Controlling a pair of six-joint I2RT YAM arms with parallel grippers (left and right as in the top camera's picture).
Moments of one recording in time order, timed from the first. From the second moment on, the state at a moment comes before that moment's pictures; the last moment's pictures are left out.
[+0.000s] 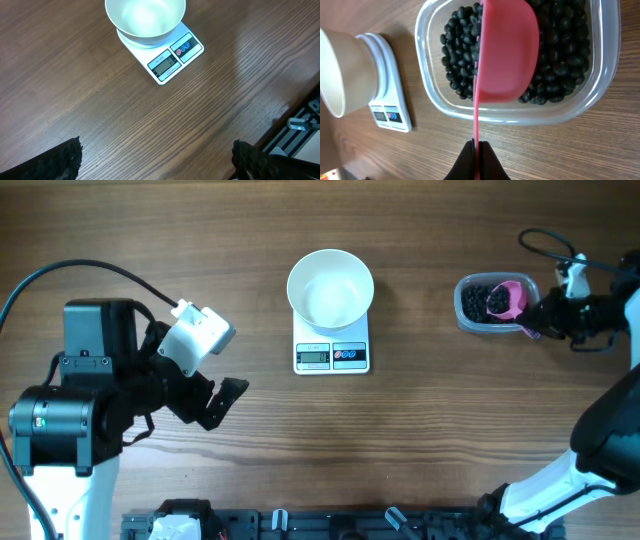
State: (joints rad) left arm -0.04 1.08 1.41 -1.37 0.41 0.56; right arm -0.51 1.90 1.48 -1.15 -0.63 -0.28
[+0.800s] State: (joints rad) left arm -0.04 1.08 1.41 -1.37 0.41 0.56; right arm -0.61 1.90 1.48 -1.31 -0.85 -0.44
